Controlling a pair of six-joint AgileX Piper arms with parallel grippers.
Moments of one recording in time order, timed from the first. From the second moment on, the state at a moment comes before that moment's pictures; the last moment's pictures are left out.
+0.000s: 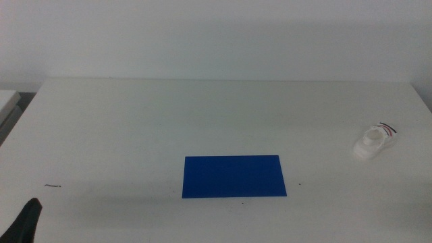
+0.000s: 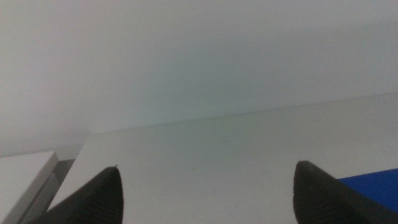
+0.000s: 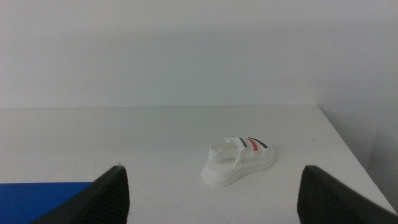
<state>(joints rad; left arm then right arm) -0.14 0.00 0.00 0.10 0.13 -0.05 0.04 0.00 0.00 0.07 0.17 -0.03</state>
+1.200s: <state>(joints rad) -0.14 0.00 0.00 0.10 0.13 -0.05 0.04 1.37 -1.12 -0.16 0.92 0.79</state>
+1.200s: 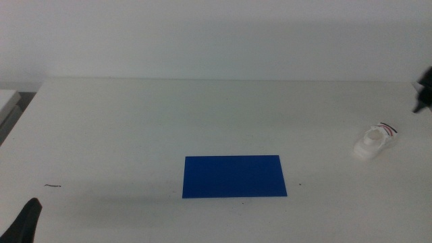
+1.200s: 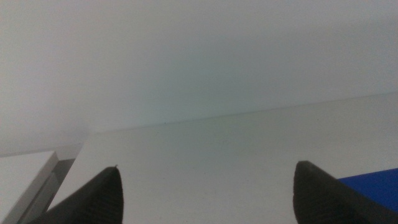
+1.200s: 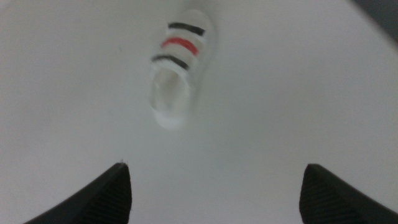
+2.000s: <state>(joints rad) -0.14 0.00 0.00 0.10 0.13 -0.05 0.02 2.10 -1.50 -0.10 0.82 0.94</state>
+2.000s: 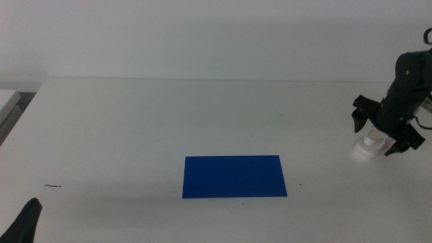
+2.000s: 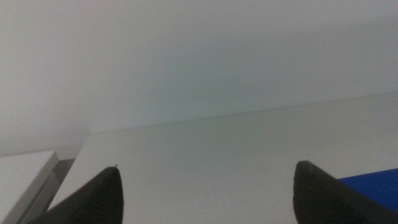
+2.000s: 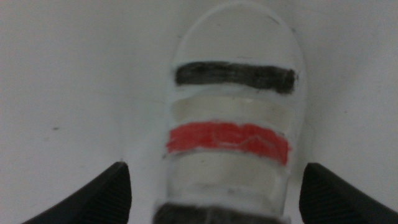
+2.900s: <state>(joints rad) -0.14 0.00 0.00 0.10 0.13 -0.05 0.69 1.91 -1.50 -0.22 0.96 1.12</state>
